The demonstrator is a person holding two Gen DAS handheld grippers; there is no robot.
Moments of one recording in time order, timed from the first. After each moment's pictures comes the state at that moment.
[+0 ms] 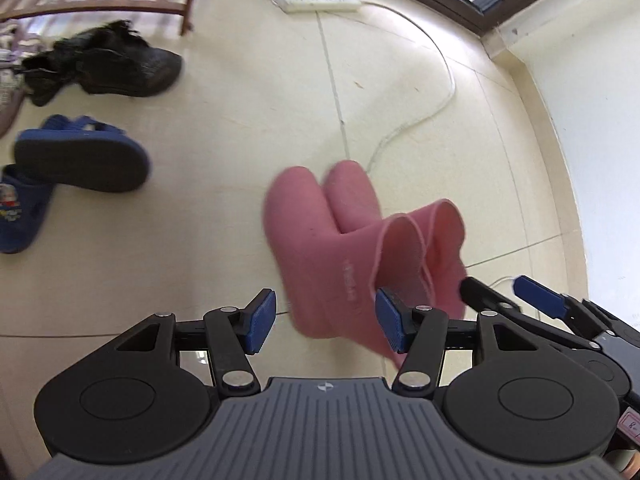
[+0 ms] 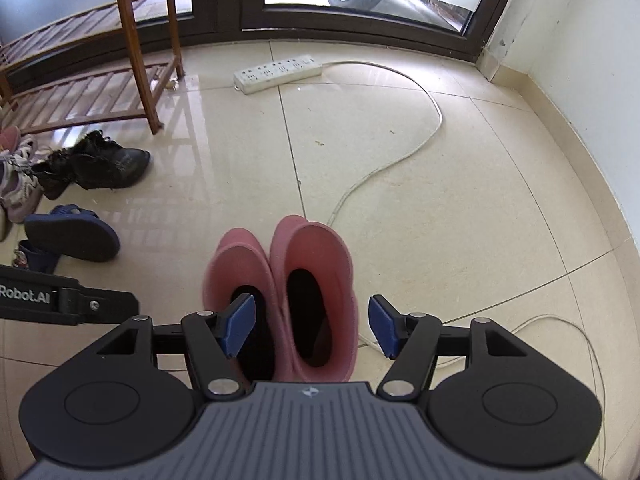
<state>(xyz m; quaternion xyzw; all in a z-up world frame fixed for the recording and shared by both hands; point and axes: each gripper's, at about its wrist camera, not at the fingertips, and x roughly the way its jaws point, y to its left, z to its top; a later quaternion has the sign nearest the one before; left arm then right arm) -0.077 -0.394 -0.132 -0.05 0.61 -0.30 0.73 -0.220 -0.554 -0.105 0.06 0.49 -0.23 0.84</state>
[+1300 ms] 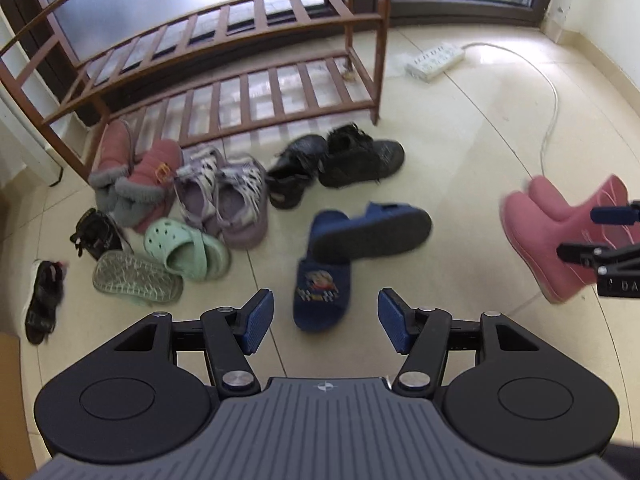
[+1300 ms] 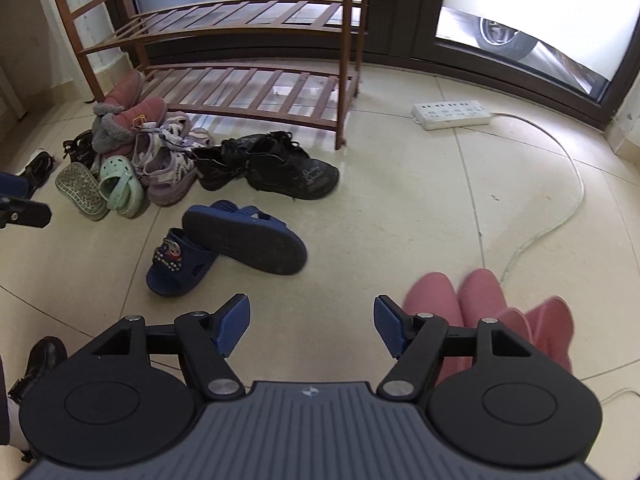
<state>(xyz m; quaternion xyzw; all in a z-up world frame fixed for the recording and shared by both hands) 0.009 -0.160 -0.064 0.15 0.49 -0.24 0.82 -0.119 -0.389 -0.108 0.04 0.48 -0.06 0.87</state>
